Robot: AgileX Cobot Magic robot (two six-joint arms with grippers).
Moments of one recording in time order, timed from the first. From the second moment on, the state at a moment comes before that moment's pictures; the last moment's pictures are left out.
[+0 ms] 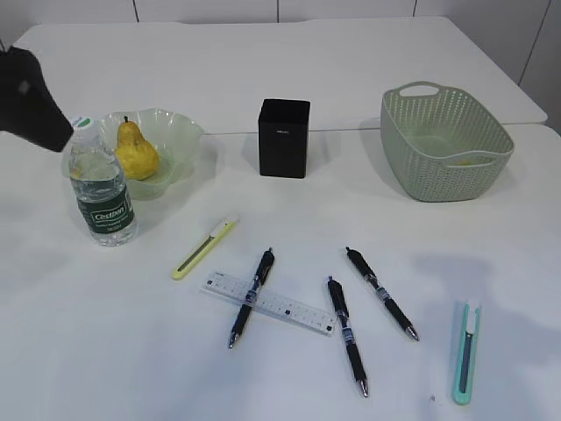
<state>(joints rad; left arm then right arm) -0.38 1.31 -1.27 -0.04 1.06 0.00 0.02 1.12 -0.85 0.00 1.10 0.14</state>
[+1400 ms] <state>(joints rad) -0.50 2.03 -1.70 -0.07 0.98 0.23 0.02 1.12 -0.85 0.00 1.13 0.14</state>
